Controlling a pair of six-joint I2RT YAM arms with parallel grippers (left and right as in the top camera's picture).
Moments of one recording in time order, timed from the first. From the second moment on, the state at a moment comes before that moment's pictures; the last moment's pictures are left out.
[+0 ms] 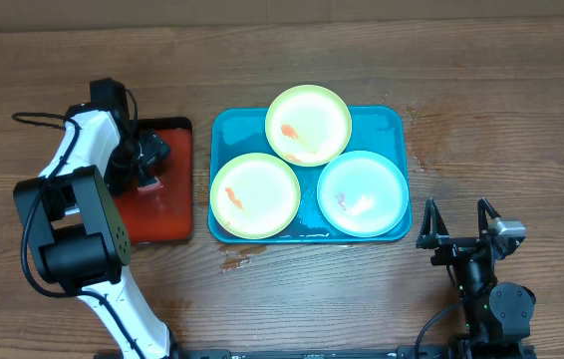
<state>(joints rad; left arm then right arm) 0.21 2.08 1.47 -0.87 -0.08 -0.60 0.04 0.01 0.02 -0.03 -0.05 0.25</state>
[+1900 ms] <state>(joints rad) 0.21 2.08 1.47 -0.91 -0.04 -0.57 0.04 0.01 0.02 -0.03 -0.05 0.25</state>
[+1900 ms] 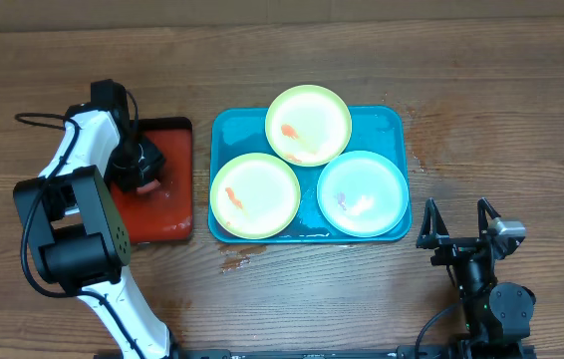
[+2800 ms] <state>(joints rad) 0.21 2.08 1.47 -0.84 -0.08 -0.52 0.04 0.01 0.02 -0.04 -0.05 0.25</state>
